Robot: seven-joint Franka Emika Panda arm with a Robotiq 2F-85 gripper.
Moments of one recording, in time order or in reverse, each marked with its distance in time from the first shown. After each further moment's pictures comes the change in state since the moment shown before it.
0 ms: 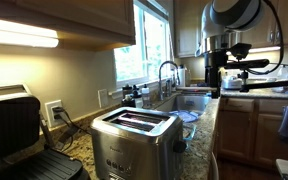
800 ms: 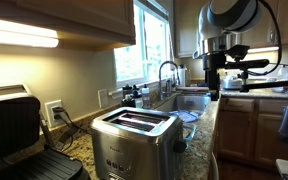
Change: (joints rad) arm 0.000 0.019 0.025 -0.002 0.001 0.000 0.000
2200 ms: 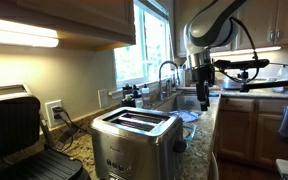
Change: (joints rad) arm -0.008 0.216 0.032 0.095 -0.001 0.054 -0.027
